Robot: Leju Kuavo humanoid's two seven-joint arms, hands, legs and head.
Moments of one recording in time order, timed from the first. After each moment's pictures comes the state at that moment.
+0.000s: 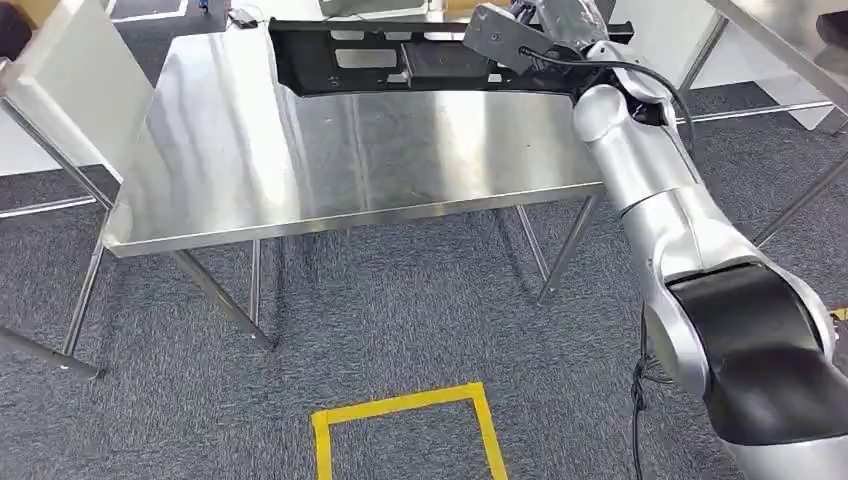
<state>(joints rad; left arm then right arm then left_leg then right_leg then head) -0.14 -0.10 0.99 -0.25 -0.39 -0.04 -0.49 -1.23 -0.12 0.38 -0.77 0.73 -0.01 -0.05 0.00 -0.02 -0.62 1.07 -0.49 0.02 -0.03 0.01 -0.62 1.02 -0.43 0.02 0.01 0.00</state>
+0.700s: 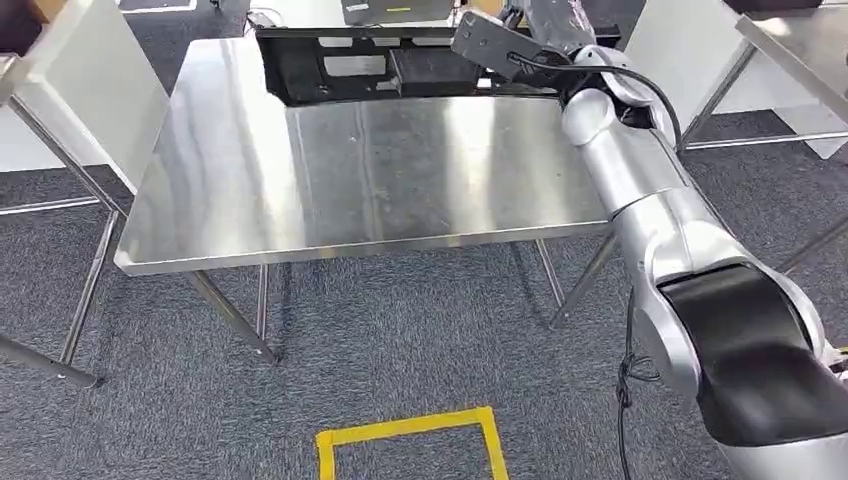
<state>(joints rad) -0.14 -0.10 0.99 -0.24 -0.39 -0.04 -0.49 -1.22 -0.12 0.39 -0.77 0.73 -0.02 -0.05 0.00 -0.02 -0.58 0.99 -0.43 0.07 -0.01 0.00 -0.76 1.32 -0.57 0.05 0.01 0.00</state>
